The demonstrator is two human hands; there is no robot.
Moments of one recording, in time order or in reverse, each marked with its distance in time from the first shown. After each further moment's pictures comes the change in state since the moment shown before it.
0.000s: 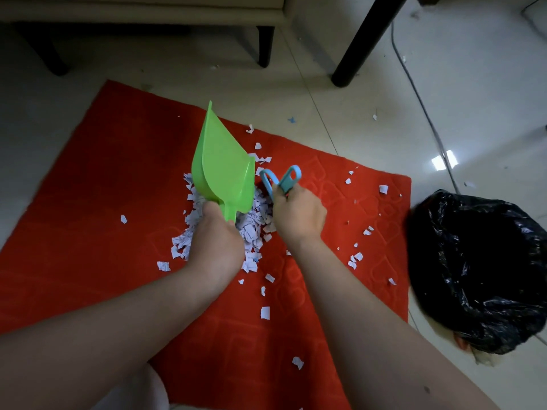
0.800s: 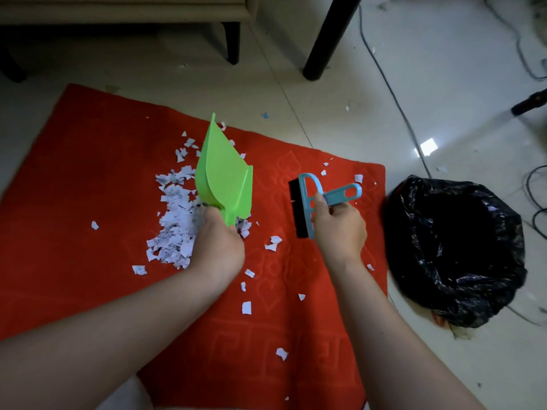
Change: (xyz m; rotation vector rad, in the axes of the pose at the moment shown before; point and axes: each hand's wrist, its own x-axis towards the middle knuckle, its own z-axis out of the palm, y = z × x) left_hand -0.012 0.009 0.028 0.037 -0.094 -0.008; right_hand -0.022 0.076 -0.046 0.209 0.228 0.227
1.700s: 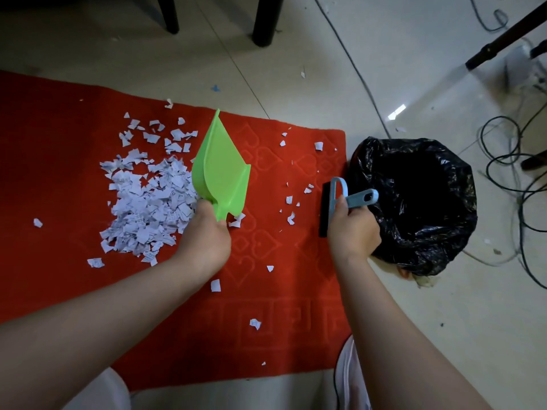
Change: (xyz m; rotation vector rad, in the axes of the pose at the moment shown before) left_hand -0.018 0.005 0.038 0.157 -0.203 0.071; right_hand -0.004 0.083 -0.045 -0.106 0.221 0.300
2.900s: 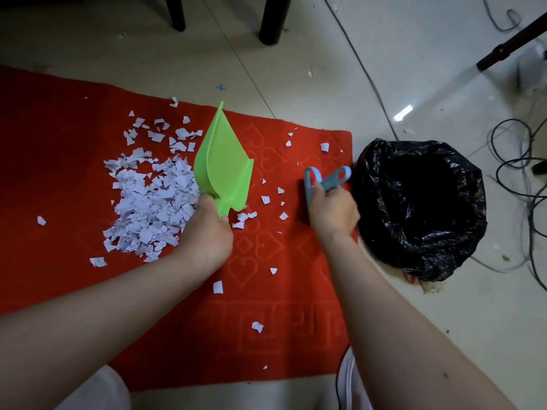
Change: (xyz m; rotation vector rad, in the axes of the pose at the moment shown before) left_hand 0.003 0.004 -0.006 0.024 0.004 0.010; right_hand 0.012 -0.036 0.027 -0.034 -0.213 -0.104
